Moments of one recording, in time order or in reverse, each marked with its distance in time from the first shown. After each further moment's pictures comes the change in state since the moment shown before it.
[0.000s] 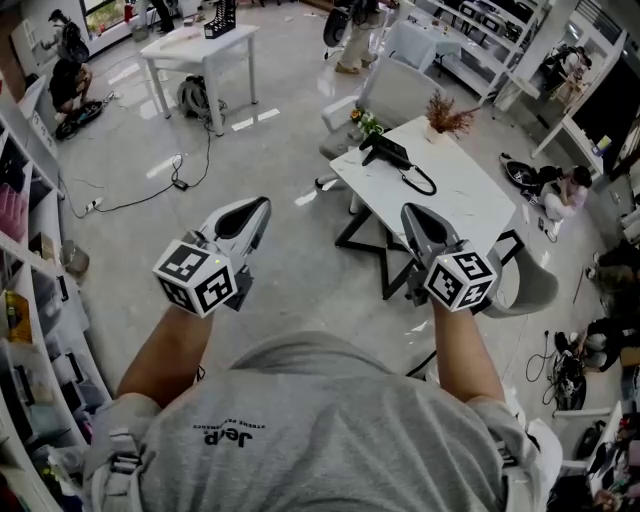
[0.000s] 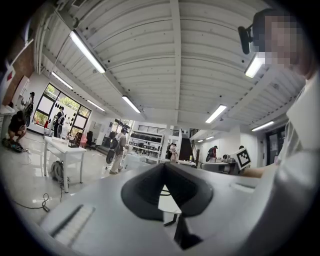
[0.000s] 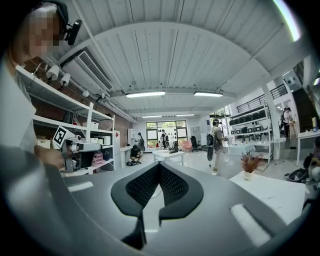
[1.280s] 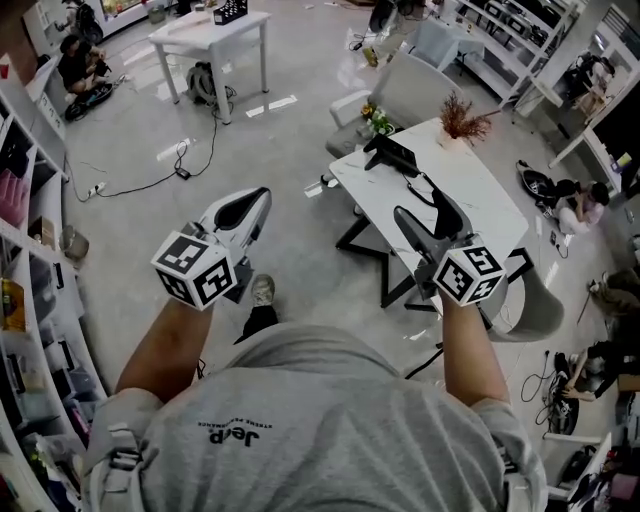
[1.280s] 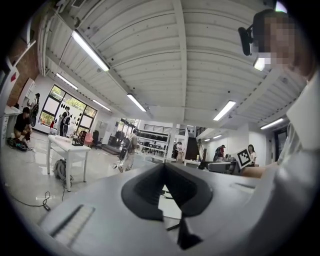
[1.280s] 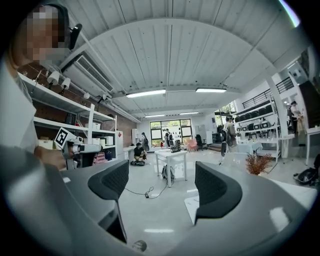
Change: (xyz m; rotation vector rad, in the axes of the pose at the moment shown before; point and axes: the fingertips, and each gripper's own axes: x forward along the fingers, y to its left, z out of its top) left arm 0.091 0.025 -0.018 -0.008 0.010 0.077; right arm 0.052 -0.100 -0.008 0.015 0.006 0.076
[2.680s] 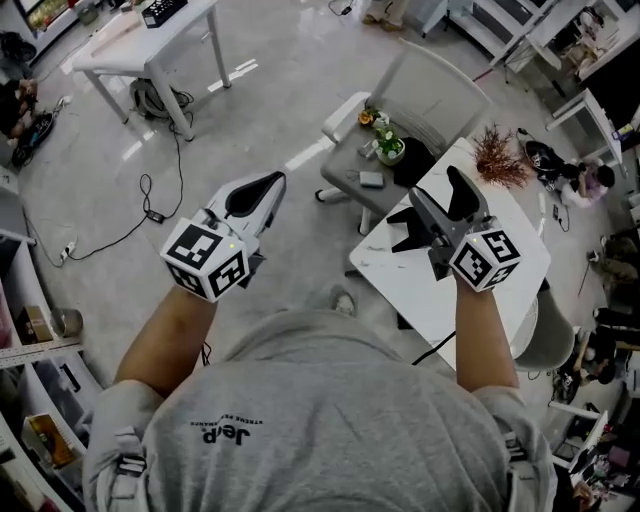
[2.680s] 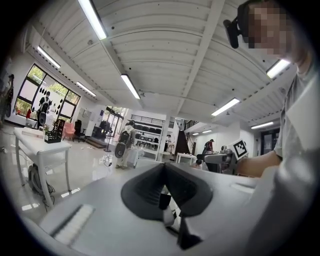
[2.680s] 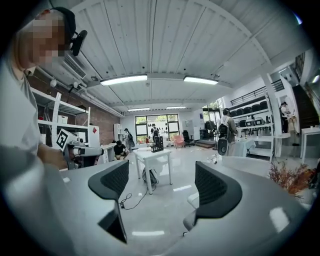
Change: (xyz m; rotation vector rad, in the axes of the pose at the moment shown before) left arm 0.348 0.332 0.022 -0.001 0.104 -0.196; right arm 0.386 -0.225 0.019 0.021 0.061 -0.146
